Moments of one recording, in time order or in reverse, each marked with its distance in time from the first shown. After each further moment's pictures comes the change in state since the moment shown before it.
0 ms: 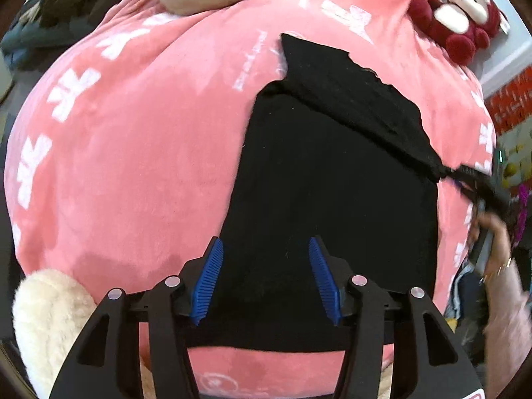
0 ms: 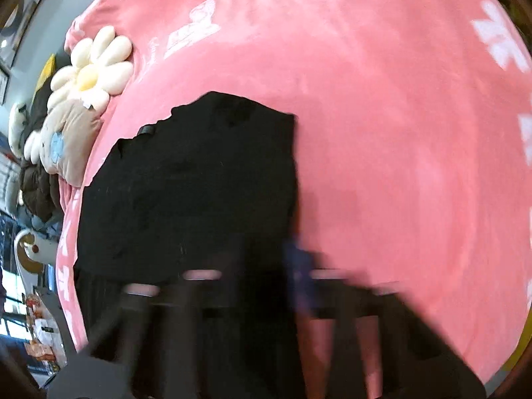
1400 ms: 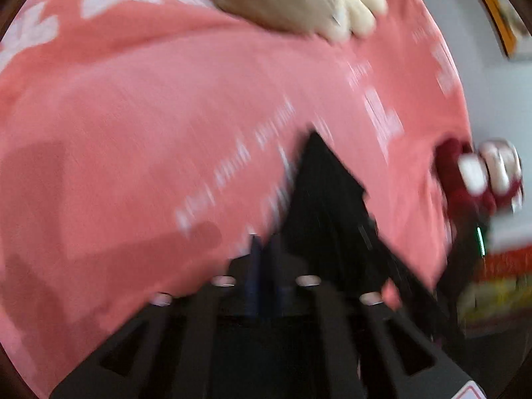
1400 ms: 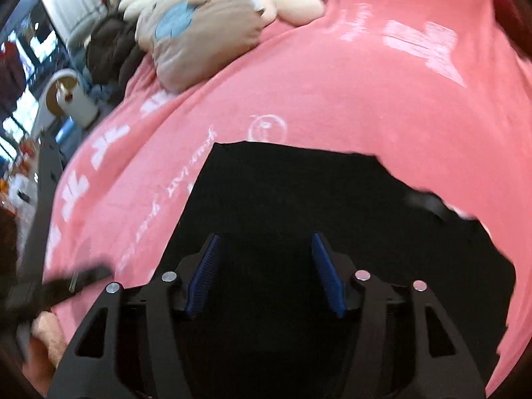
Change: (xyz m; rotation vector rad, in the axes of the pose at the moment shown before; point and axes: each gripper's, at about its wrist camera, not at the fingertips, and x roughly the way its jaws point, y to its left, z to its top) left arm 0.108 0.026 0.151 -0.519 -0.107 -0.327; right arm 0.142 0.284 0.017 -0.671 0.183 0.132
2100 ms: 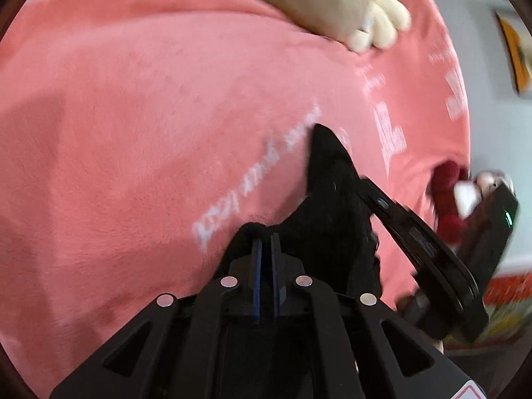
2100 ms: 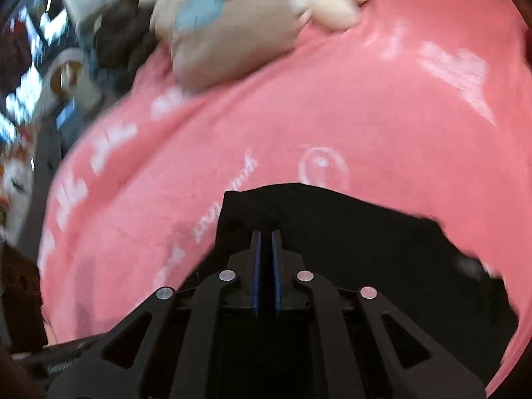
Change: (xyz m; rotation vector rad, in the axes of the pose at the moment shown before) left arm 0.009 0.036 0.014 -0.102 -0.040 -0.023; right arm -0.023 0.028 0.004 0.045 -0.122 0.023
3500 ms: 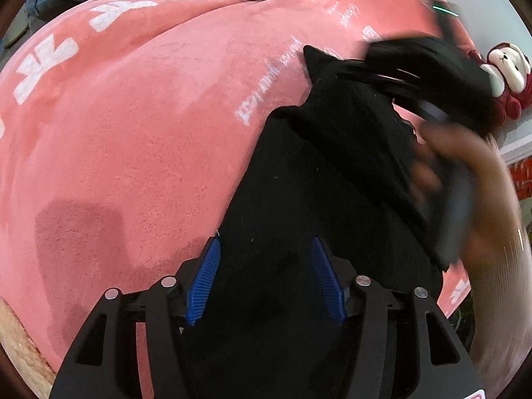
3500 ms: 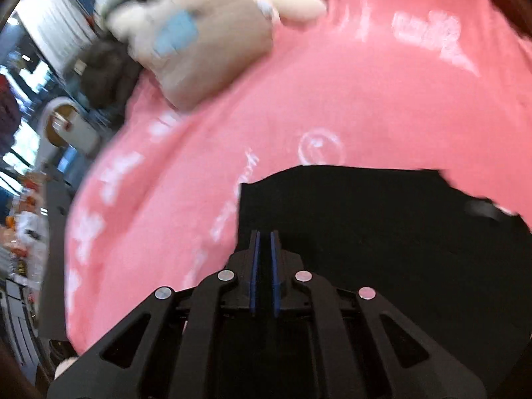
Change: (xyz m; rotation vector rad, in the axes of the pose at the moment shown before) left arm -0.040 0.005 -0.082 0.387 0.076 0.267; right arm 0.083 0.010 0.022 0.109 0.189 0.034
